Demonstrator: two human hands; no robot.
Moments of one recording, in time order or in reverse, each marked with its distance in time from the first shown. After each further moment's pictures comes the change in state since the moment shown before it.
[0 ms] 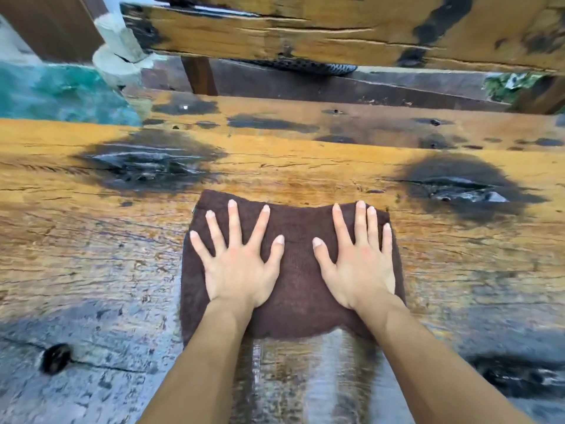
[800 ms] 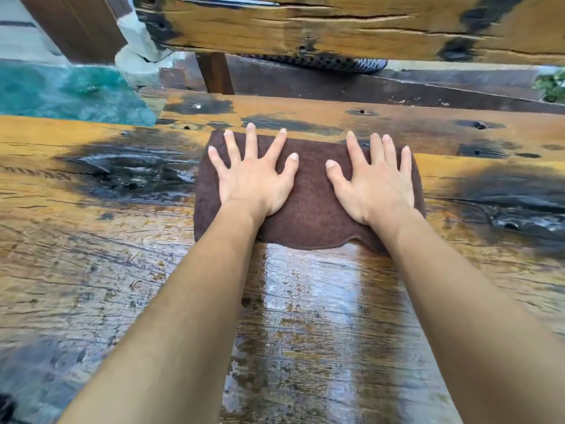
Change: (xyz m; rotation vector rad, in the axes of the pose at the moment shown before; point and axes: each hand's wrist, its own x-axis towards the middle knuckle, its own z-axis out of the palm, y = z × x) left_hand 0.187 0.031 -0.030 0.002 0.080 0.041; right_hand 0.182 -0.017 -0.033 -0.038 0.087 -0.069
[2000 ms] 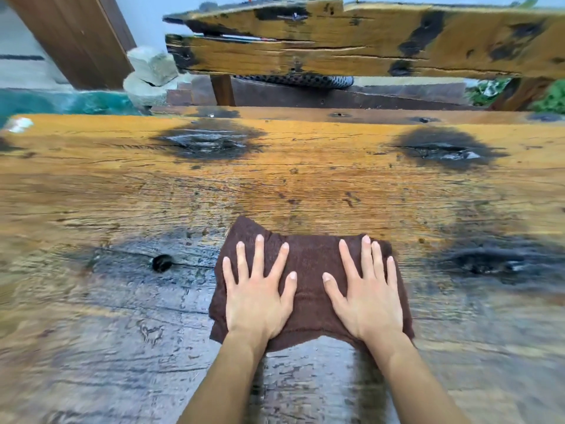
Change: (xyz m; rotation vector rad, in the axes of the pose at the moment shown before) left_hand -0.371 -0.110 0.018 0.024 -0.066 0.162; right_hand -0.386 -0.053 0.049 0.016 -0.004 0.060
